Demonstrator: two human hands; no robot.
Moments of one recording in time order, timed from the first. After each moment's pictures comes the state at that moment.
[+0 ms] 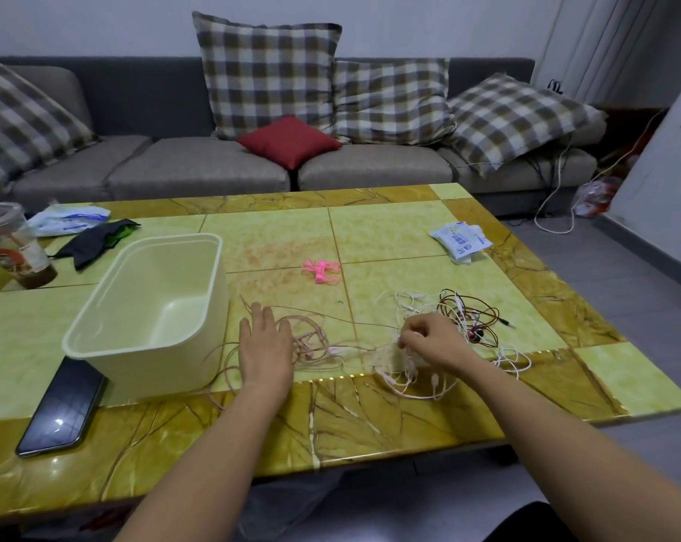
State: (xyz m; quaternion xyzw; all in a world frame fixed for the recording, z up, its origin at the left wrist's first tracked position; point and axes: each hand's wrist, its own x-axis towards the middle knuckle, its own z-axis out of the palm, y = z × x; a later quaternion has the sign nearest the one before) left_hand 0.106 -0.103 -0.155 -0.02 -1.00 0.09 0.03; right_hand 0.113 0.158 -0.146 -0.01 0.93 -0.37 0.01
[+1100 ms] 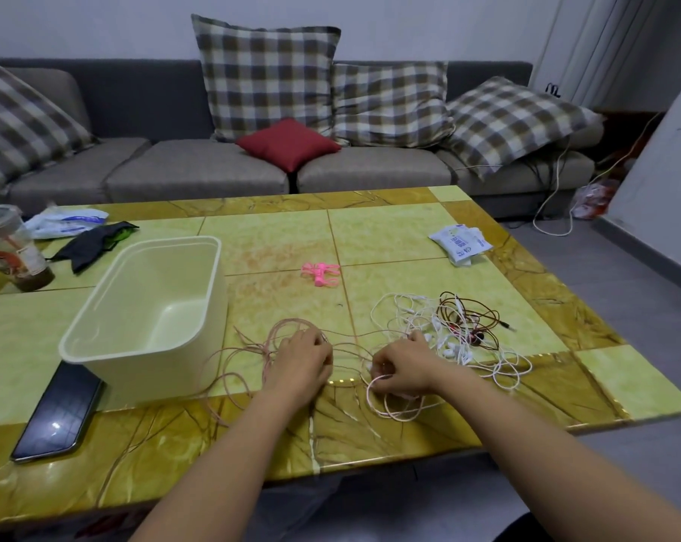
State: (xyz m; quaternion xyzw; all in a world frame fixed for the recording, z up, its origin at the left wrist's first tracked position) left_hand 0.110 -0.084 -0.169 -0.21 -0.97 -0.07 0.02; right_hand 0.117 0.122 -0.149 -0.17 0.97 -0.11 0.14
